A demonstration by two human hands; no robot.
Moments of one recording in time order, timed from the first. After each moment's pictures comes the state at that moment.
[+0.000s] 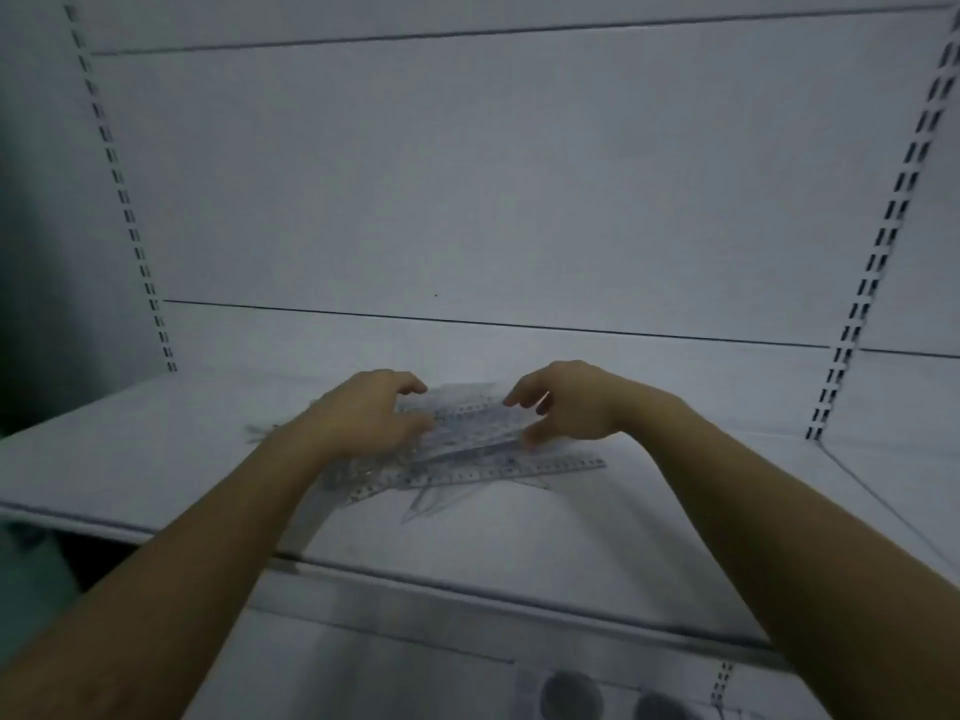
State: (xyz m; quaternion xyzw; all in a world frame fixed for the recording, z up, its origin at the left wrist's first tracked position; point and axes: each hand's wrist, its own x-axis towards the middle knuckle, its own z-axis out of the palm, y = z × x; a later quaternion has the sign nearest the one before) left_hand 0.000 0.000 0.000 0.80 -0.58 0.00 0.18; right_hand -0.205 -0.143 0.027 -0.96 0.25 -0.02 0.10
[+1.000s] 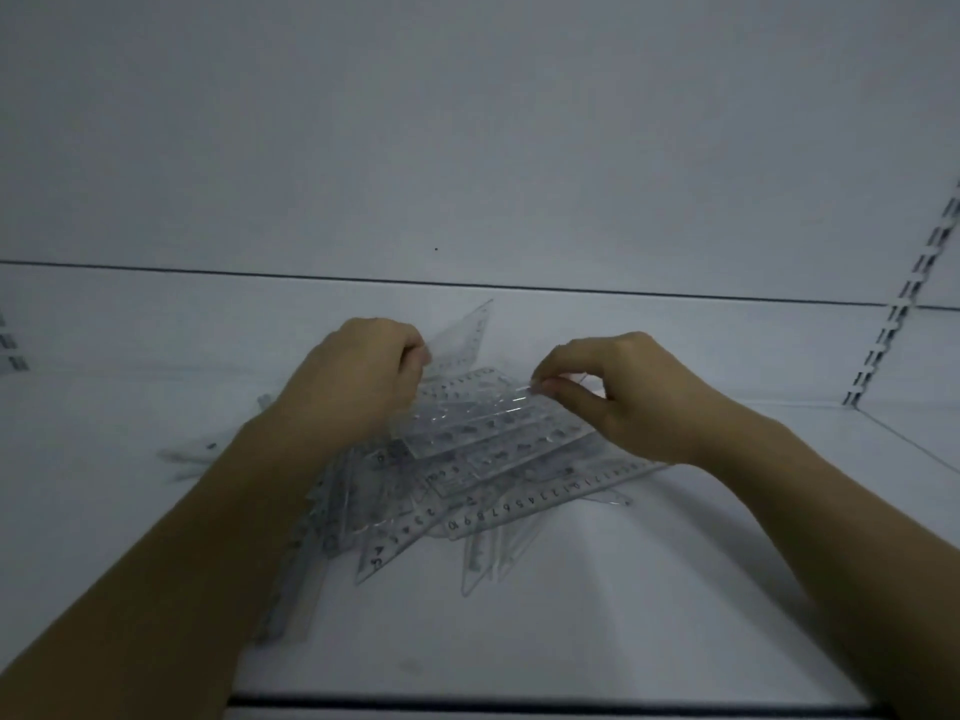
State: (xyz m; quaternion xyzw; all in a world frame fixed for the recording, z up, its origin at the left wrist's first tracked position) left_hand 0.055 -0.051 -0.010 0.72 -0.62 0.09 0.28; right_hand -0.178 -0.140 -0.002 -0.95 0.21 -0.24 0.02
